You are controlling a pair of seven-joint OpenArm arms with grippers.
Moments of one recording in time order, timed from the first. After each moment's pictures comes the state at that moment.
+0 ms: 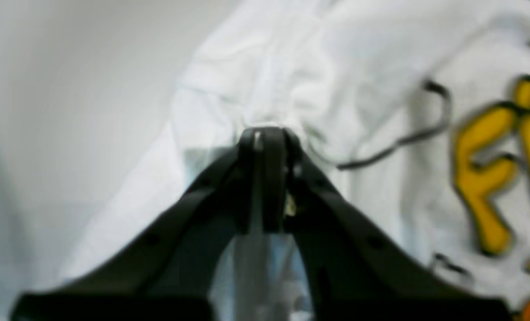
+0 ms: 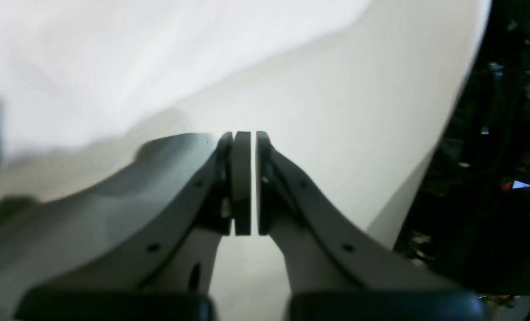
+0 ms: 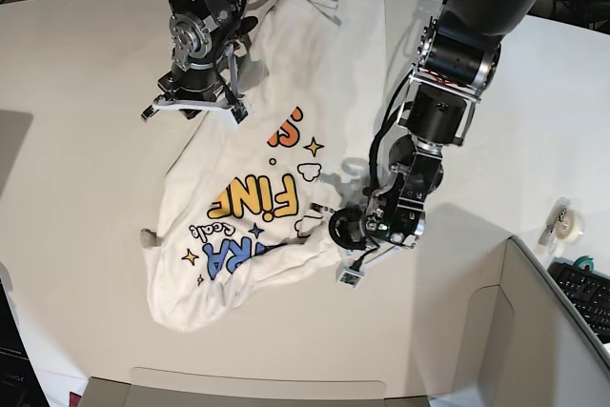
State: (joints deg) left arm -35.4 -1.1 17.9 50.0 -13.6 -11.7 48.5; right arm -14.1 3.2 -17.8 110.5 -45.2 14.2 -58.5
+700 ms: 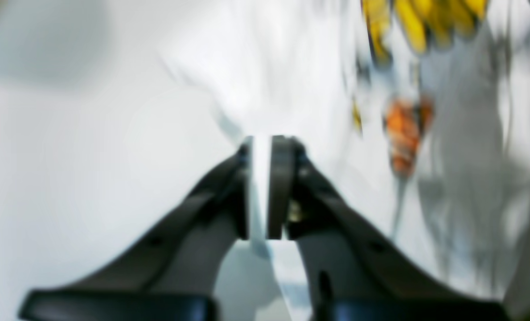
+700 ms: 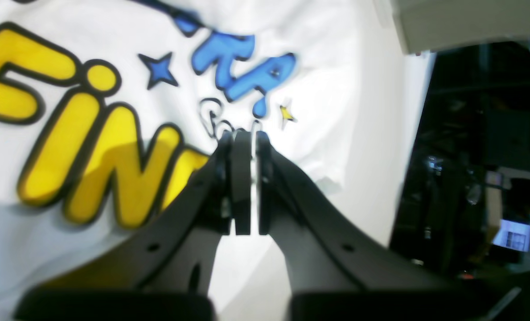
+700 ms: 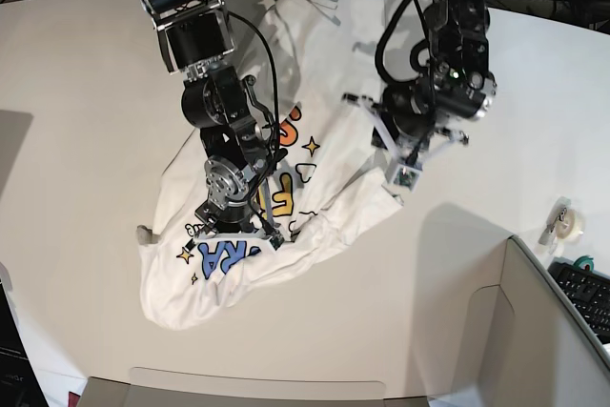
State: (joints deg) left arm 2.8 -3.6 3.0 115.4 -13.9 -12.2 78.1; right arm 20.5 -3.7 -17.4 74.6 -44.9 14.2 -50.8
